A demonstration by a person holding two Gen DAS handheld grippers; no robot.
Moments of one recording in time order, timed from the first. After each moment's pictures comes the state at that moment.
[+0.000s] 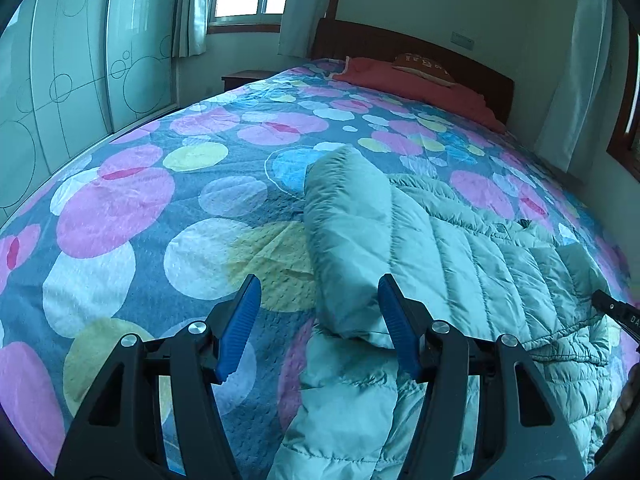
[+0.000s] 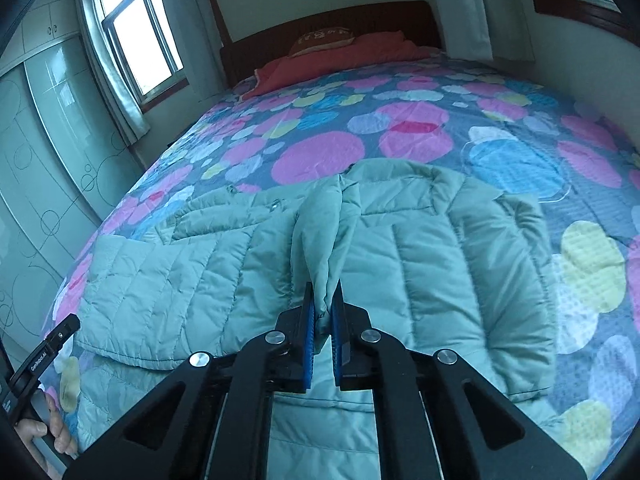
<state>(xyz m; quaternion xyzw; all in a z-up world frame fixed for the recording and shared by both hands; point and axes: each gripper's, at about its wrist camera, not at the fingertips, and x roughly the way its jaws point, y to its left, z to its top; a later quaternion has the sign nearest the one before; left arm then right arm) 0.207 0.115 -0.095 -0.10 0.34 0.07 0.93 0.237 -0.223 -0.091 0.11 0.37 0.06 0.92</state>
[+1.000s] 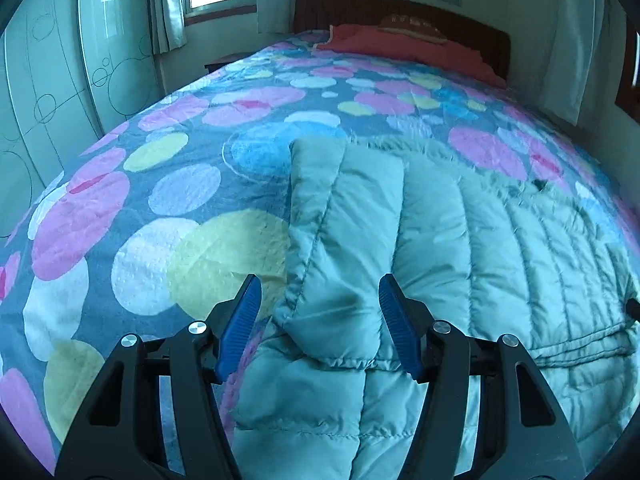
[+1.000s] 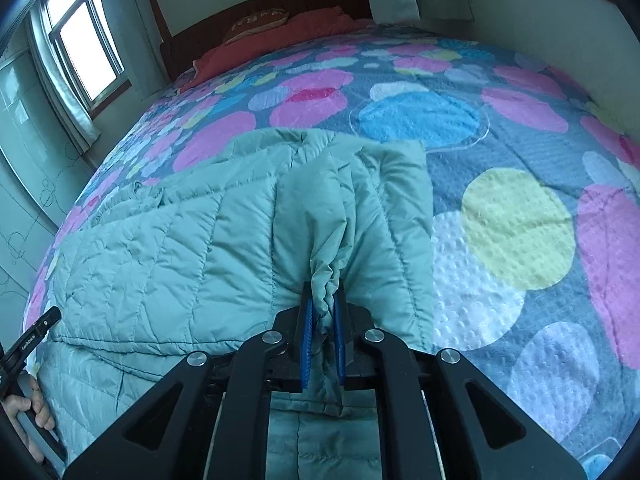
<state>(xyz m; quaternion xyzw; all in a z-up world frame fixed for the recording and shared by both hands) 0.250 0.075 -0.110 -0.06 0.38 0.07 0.92 0.235 -0.307 -0.123 0.13 0.41 -0.02 0.90</state>
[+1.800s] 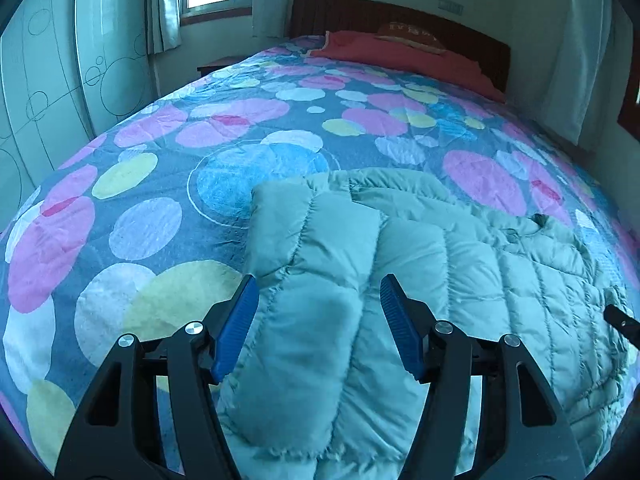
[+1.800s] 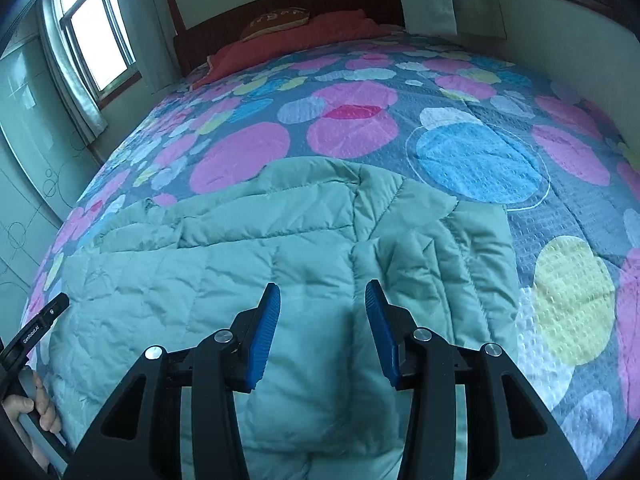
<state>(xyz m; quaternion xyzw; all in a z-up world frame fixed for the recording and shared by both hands) 0.296 0.060 -0.112 -0.06 0.38 0.06 0.92 0.291 -0.262 -0.117 0.11 0.42 0.01 0.90</state>
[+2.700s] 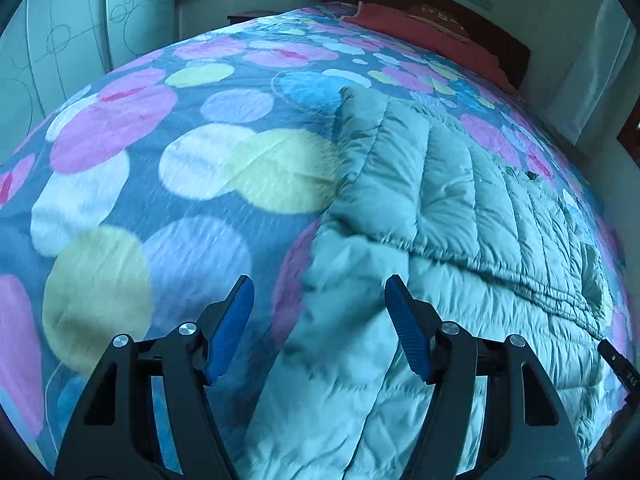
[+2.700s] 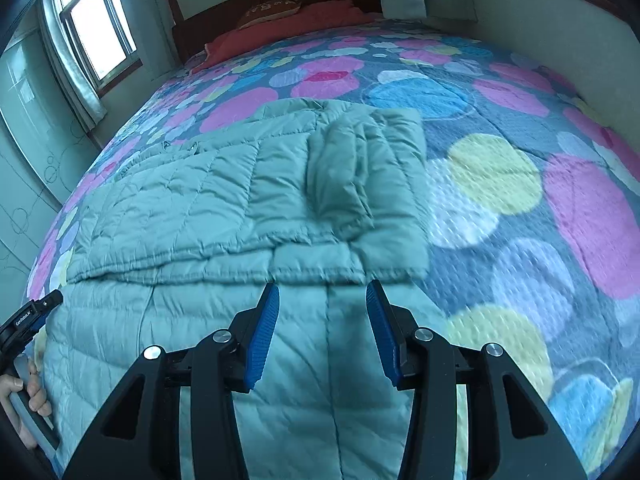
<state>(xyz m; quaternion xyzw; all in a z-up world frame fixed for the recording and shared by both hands) 0.176 0.115 -0.128 -0.15 0.44 0.08 0.88 0.159 -0.285 -0.124 0.12 0.44 -0.01 0.89</state>
